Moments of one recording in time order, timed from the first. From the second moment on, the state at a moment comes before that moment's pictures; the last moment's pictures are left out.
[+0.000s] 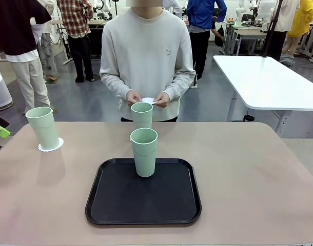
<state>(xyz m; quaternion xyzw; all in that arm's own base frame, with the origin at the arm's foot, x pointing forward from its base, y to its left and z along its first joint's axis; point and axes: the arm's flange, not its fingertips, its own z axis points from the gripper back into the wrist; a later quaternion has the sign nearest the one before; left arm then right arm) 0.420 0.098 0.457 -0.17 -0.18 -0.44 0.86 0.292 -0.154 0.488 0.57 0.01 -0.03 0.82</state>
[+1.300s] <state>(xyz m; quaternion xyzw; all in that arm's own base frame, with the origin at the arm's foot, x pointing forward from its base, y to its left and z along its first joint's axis) 0.415 0.013 0.464 -0.04 -0.12 -0.40 0.91 0.292 -0.154 0.488 0.57 0.01 -0.03 0.82</state>
